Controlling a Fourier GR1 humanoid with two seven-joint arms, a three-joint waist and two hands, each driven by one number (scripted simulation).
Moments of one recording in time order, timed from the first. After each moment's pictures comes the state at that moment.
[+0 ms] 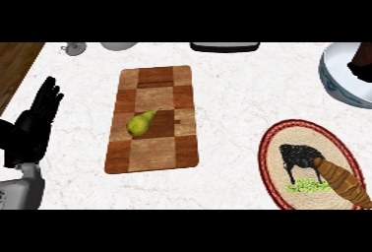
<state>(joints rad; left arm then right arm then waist) -0.15 0.28 0.13 -1.55 0.00 0.07 0.14 -0.68 -0.50 -0.32 -1.34 0.87 0.19 0.21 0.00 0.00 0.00</state>
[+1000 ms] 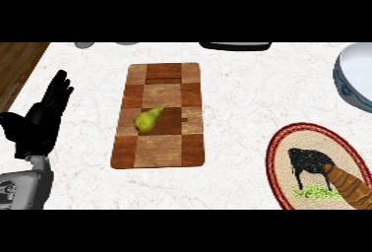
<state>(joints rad) -0.21 0.25 0.11 -1.52 -0.02 0.05 0.13 -0.91 -0.73 -0.50 -0.43 0.82 -0.12 -0.29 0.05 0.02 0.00</state>
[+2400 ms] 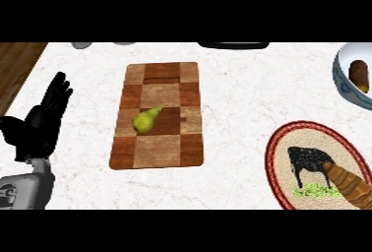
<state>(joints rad) -0.19 0.24 0.11 -1.54 -0.03 0.06 0.12 -0.83 -0.98 -0.91 -0.11 0.44 0.29 -0.42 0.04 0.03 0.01</state>
